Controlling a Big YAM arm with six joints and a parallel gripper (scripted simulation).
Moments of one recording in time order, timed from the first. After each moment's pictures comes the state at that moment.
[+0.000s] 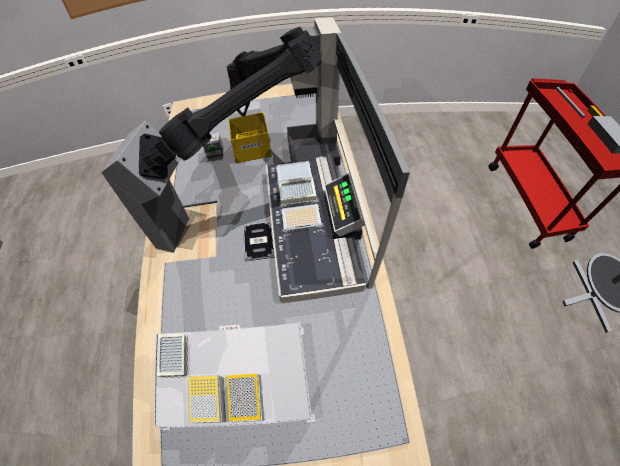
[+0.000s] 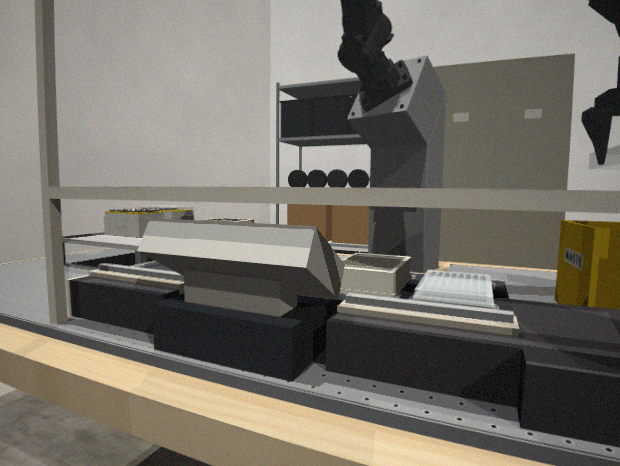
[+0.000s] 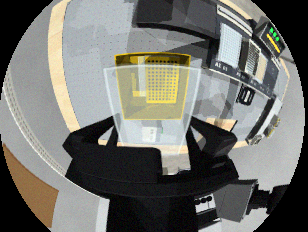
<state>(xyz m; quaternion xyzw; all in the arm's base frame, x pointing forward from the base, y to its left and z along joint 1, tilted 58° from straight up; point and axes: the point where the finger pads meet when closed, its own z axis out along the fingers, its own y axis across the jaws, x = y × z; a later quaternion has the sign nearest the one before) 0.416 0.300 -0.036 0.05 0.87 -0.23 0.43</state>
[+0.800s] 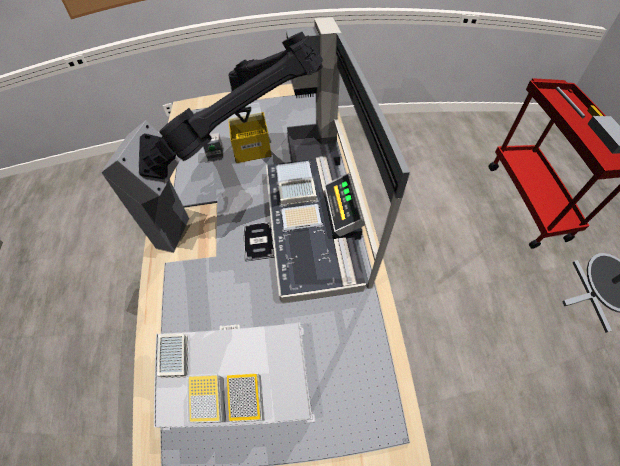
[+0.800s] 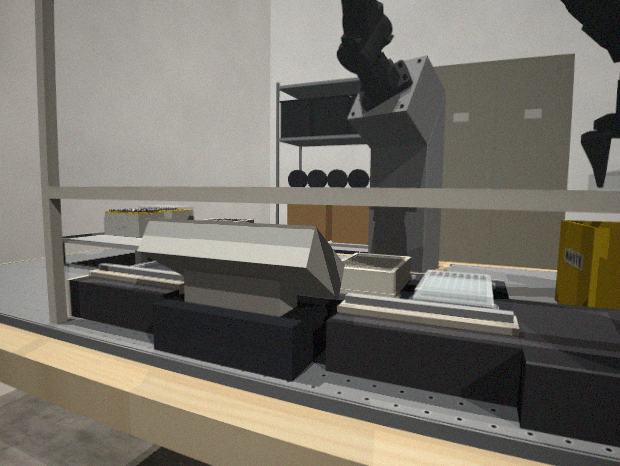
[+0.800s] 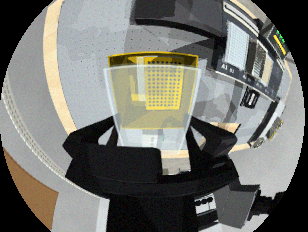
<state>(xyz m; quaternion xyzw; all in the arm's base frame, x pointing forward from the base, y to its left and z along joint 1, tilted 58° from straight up) 0.440 0.286 -0.053 0.06 0.87 -0.23 0.43</state>
